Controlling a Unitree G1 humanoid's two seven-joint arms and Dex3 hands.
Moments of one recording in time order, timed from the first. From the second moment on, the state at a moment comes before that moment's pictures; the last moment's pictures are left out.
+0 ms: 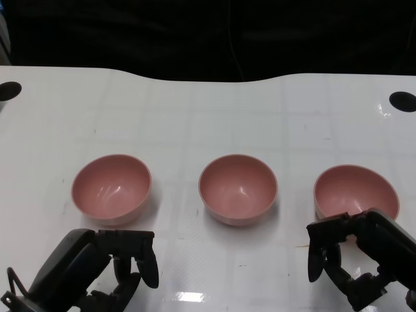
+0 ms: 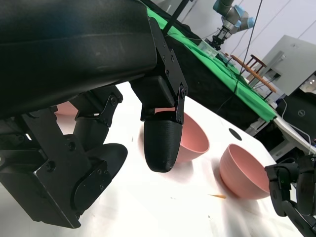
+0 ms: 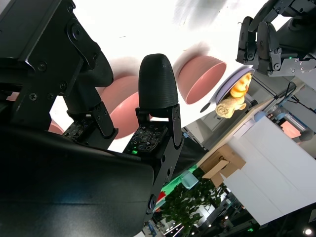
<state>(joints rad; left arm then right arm) 0.07 0.31 -0.08 0.22 0.31 -0.76 -0.10 -0.08 -0.33 0.15 0.36 -0.21 -0.89 0.22</state>
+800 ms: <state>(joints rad) 0.18 0.24 -0.01 -0.11 0.69 -0.38 0.15 -0.08 -0.33 0.15 0.34 -0.21 -0.89 0.22</state>
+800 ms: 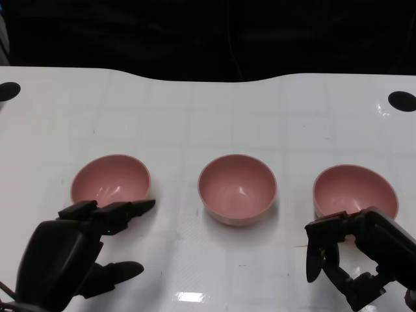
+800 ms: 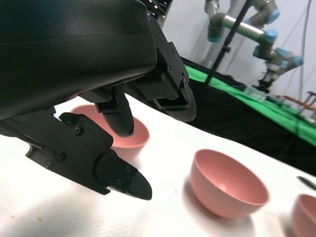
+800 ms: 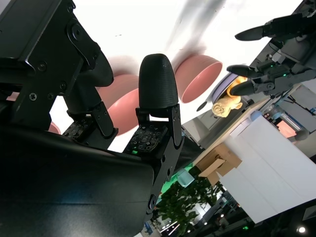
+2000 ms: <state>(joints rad) -0.14 0.23 -0.33 0.05 1.17 0.31 -0.06 -0.06 -0.33 0.15 0.30 -0.24 -0.85 0.21</state>
